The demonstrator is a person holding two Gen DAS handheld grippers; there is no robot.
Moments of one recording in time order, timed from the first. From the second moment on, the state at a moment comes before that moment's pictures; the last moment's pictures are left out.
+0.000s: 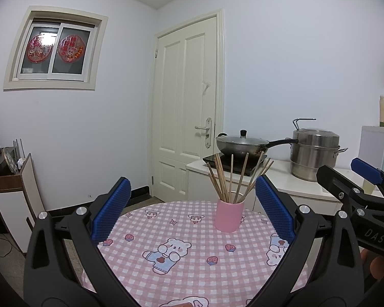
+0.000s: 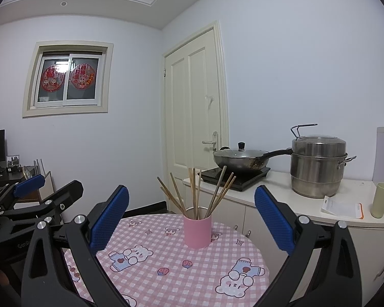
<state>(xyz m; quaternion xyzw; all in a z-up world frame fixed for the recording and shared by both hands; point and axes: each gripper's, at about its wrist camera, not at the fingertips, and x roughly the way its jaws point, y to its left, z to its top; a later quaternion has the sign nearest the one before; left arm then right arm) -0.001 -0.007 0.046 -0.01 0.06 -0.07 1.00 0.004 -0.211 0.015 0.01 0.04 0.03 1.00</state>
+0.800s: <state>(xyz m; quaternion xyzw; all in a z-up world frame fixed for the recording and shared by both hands) -0.004 -0.008 0.045 0.00 0.05 -0.06 1.00 0.006 -0.215 0.015 0.01 0.04 0.04 1.00</state>
